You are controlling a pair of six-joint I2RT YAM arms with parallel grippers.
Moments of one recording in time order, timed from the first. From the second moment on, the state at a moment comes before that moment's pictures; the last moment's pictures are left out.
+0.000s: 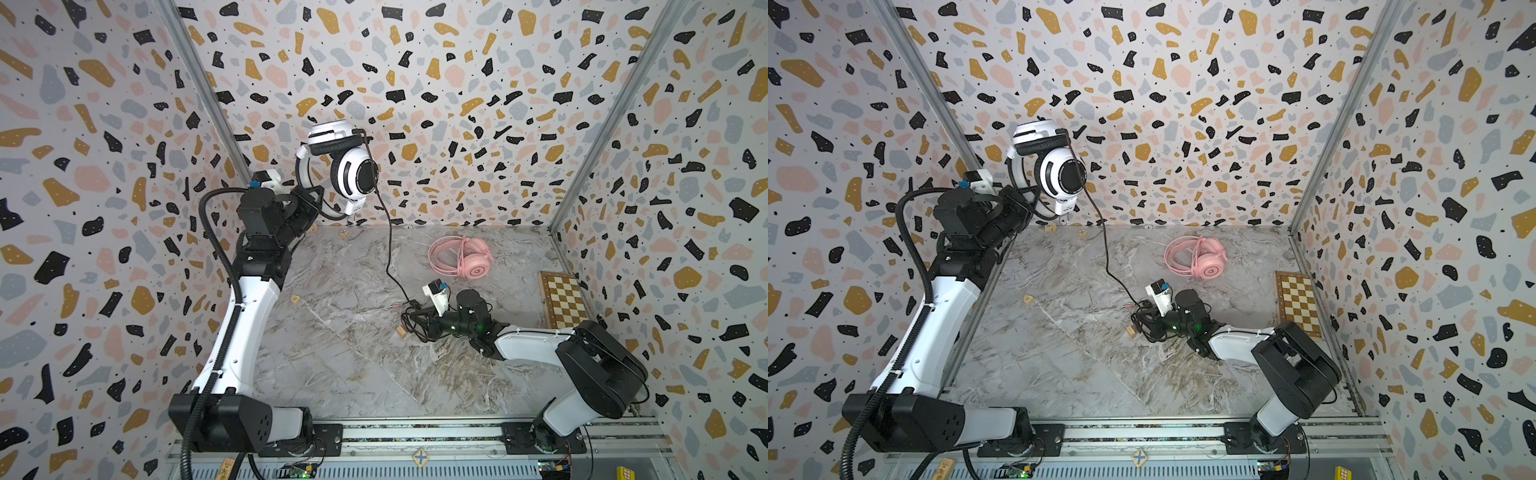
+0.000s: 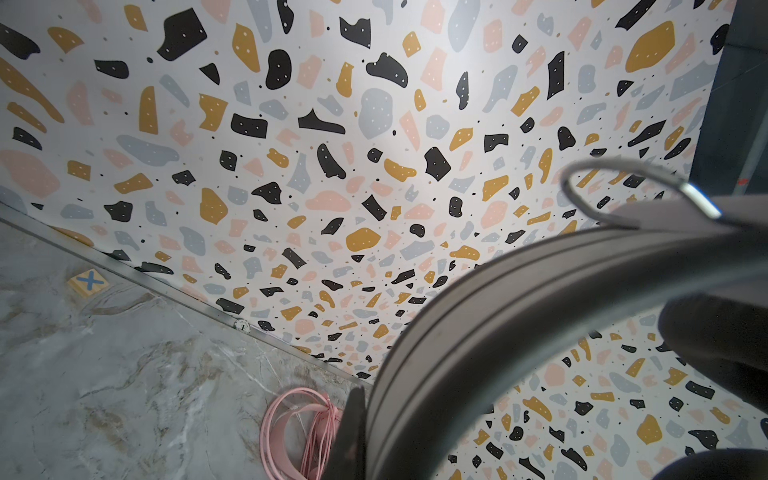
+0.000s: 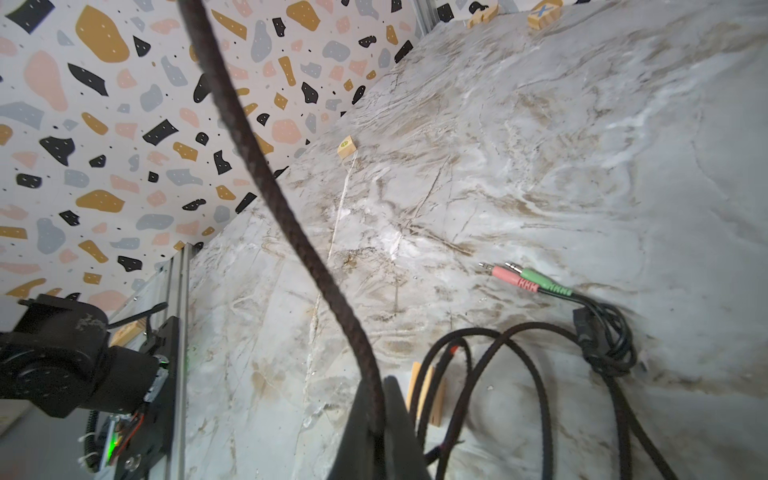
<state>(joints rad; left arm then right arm) -0.02 1.35 1.46 -0.14 0.35 -0.97 0.71 1.57 0.64 0.57 -0.49 0.32</state>
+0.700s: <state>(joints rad) -0.09 1.28 1.30 -0.31 -0.20 -0.97 1.03 1.41 1.06 -0.20 -0.06 0.06</state>
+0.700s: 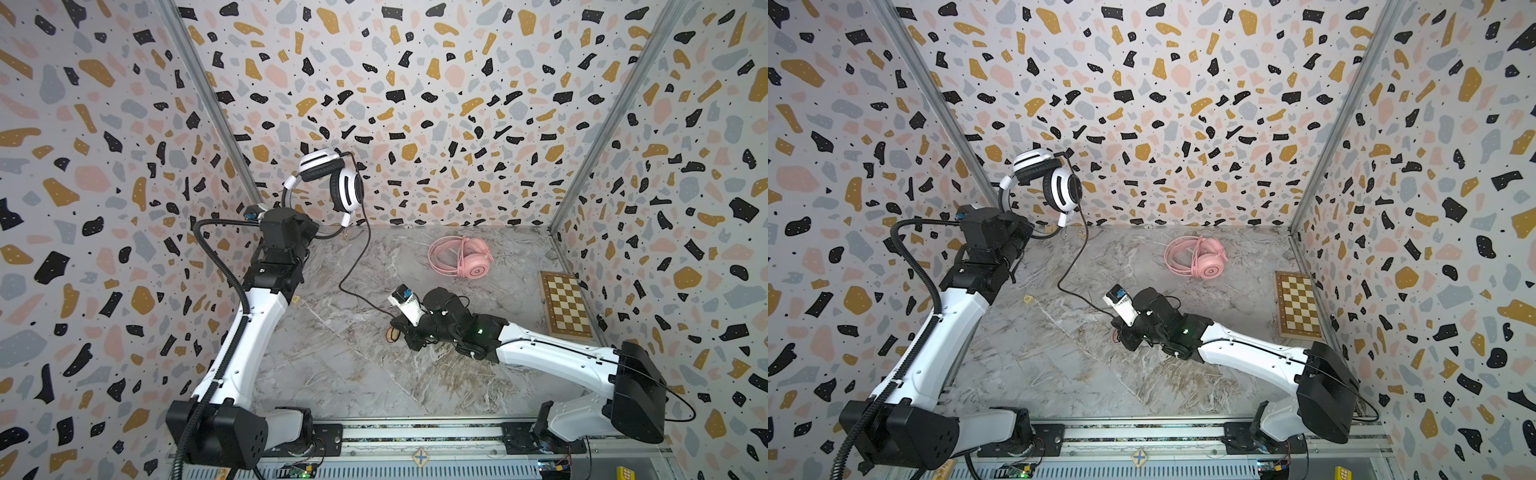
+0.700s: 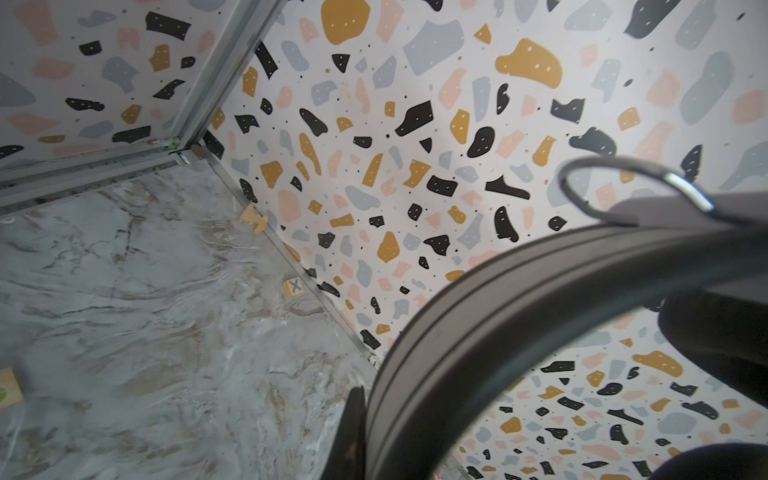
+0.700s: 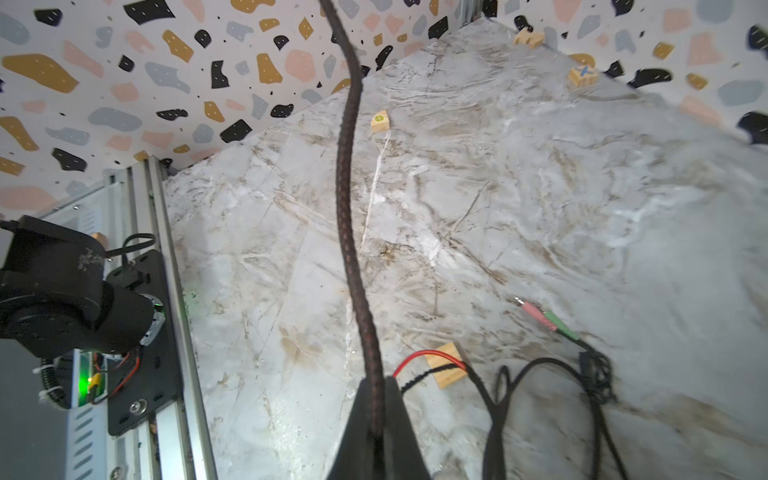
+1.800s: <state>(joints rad) -0.05 1.23 1.26 -0.24 0.34 -0.74 0.35 1.40 0.87 -0.28 -0.06 0.16</state>
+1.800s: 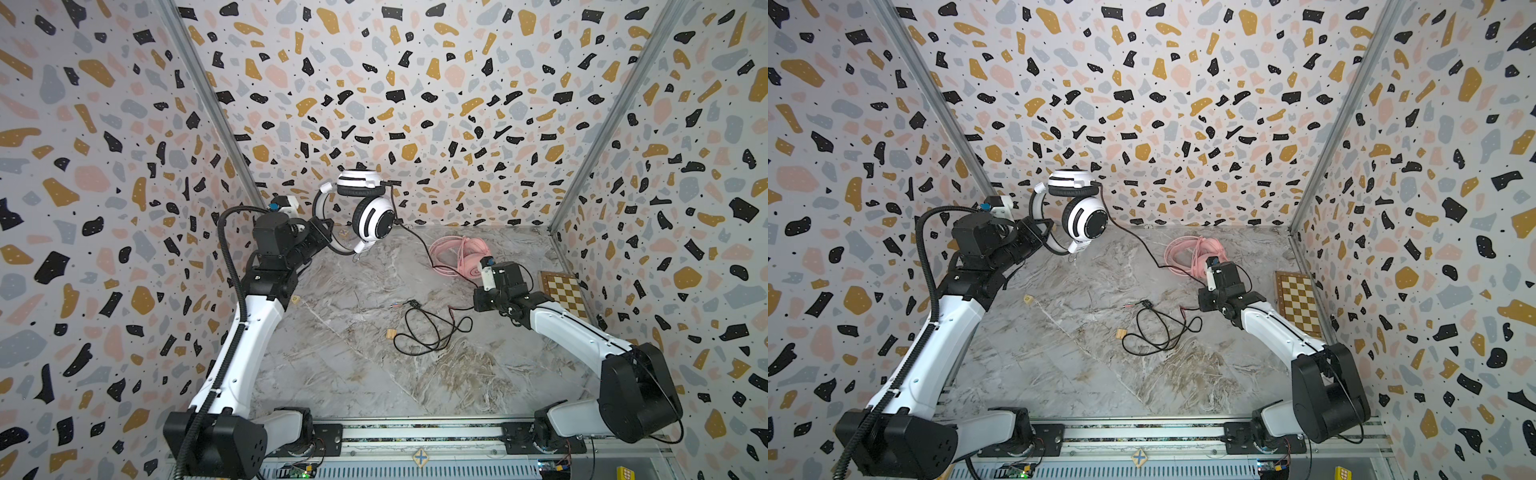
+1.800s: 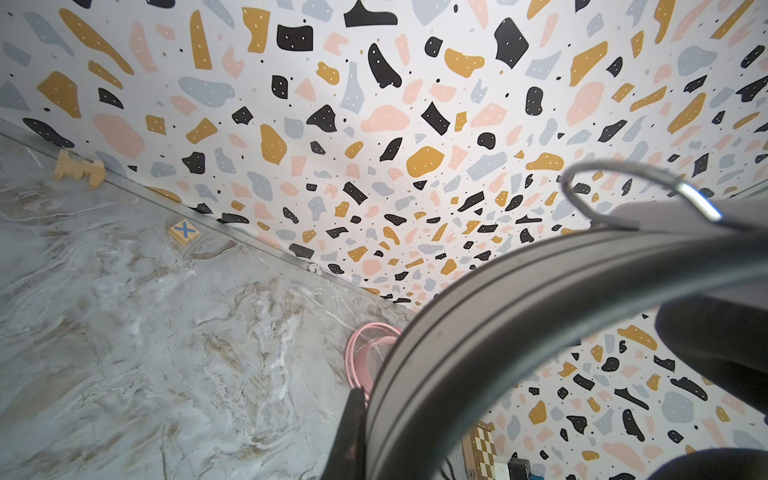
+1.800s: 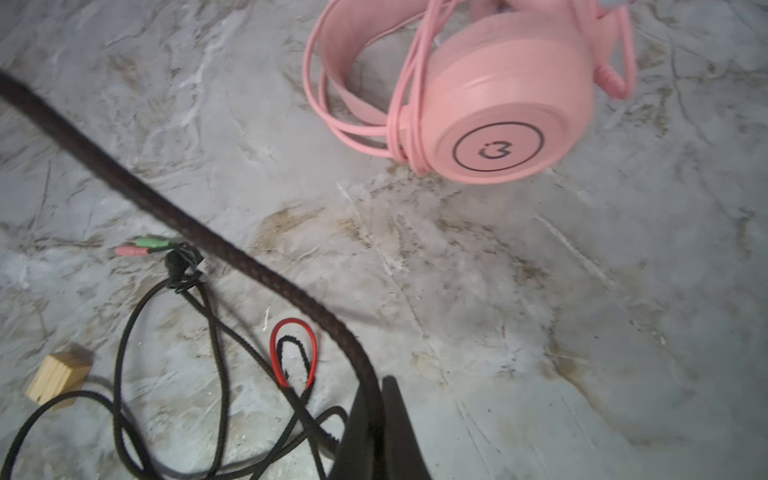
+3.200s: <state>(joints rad) -0.33 1.48 1.27 -0.57 -0.12 -0.40 0.94 1.47 1.75 -0.75 0.28 -0.14</state>
